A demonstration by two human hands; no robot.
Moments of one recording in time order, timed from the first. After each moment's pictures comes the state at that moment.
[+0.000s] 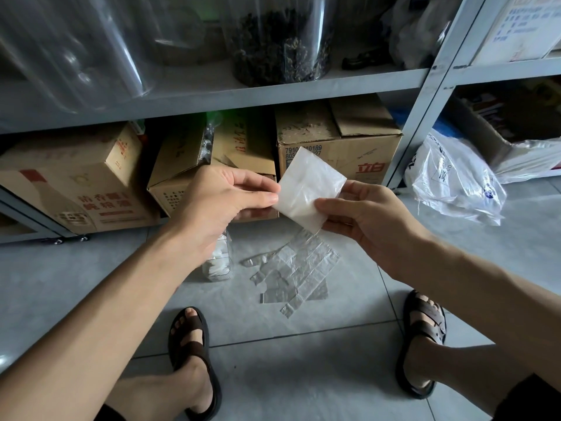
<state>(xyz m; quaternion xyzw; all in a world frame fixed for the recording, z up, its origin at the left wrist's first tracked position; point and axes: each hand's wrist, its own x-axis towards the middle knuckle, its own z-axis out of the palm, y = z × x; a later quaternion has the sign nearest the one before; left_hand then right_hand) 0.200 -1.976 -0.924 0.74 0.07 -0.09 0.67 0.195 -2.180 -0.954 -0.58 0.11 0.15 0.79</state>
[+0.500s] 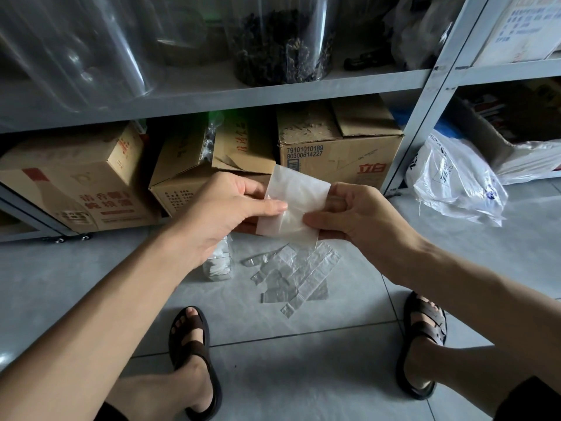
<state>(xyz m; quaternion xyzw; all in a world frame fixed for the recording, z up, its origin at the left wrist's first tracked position) 0.199 -1.975 -0.923 0.77 0.06 -0.17 0.61 0.188 -2.173 -0.948 -0.66 0.01 0.17 0.73</state>
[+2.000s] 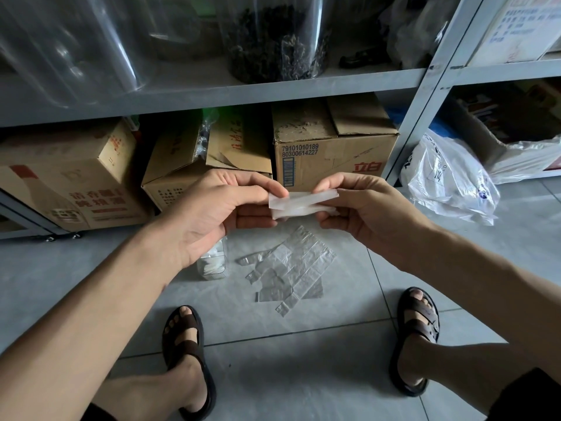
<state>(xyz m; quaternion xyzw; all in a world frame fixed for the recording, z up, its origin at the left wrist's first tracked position) 0.197 -1.975 -0.917 0.68 0.03 -0.20 0.70 0.198 -2.185 -0.938 -0.58 0.02 0.20 0.79</state>
